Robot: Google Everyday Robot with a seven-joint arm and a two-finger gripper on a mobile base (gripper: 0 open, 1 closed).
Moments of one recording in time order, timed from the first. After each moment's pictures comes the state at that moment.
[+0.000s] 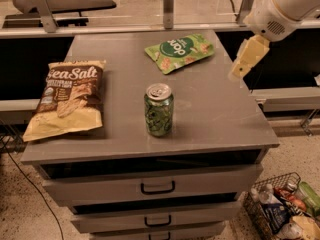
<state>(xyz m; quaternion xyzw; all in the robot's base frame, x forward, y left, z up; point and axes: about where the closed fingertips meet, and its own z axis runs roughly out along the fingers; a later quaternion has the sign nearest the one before) 0.619 -0.219 0.965 -0.55 0.79 -0.02 0.28</state>
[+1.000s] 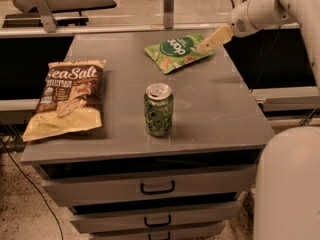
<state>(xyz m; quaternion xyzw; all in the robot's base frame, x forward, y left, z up) 0.791 -0.194 0.931 -0.42 0.78 0.11 0.44</state>
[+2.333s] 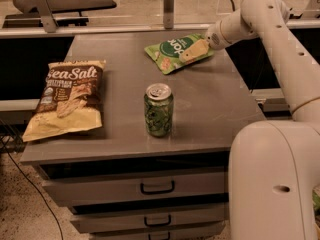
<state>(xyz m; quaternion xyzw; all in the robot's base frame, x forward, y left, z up) 0.835 -0.155 0.858 -0.37 0.83 0.14 0.40</state>
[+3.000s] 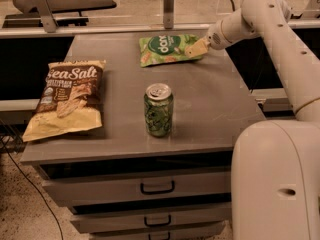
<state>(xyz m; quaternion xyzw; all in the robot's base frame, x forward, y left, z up) 0.834 -0.157 0.861 -0.36 0.83 0.13 0.40</state>
